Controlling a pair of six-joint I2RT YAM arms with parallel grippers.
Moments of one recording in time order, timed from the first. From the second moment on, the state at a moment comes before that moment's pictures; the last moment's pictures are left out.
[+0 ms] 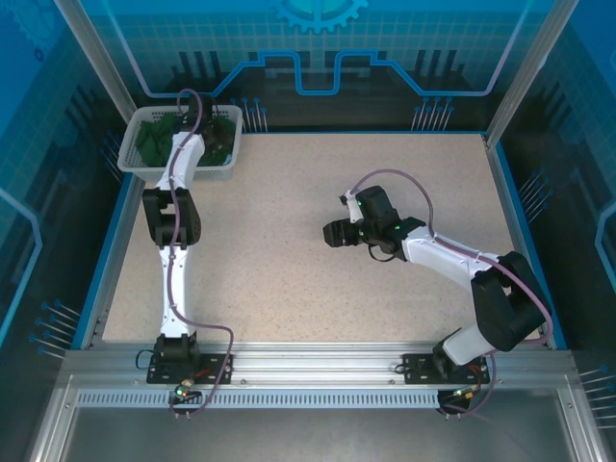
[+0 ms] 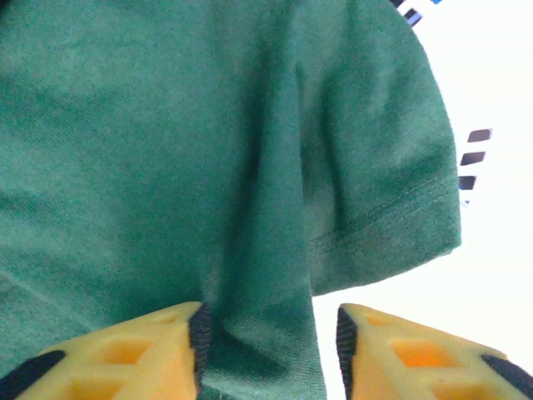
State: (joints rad) left arm 0.07 2.56 2.48 -0.82 0.01 -0.61; right arm 0.55 1.51 0.93 -0.21 -0.16 0.30
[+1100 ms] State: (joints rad) left arm -0.01 1.92 2.15 -0.48 -0.25 -0.48; right arm 0.55 1.50 0.93 -0.22 -0.16 0.29
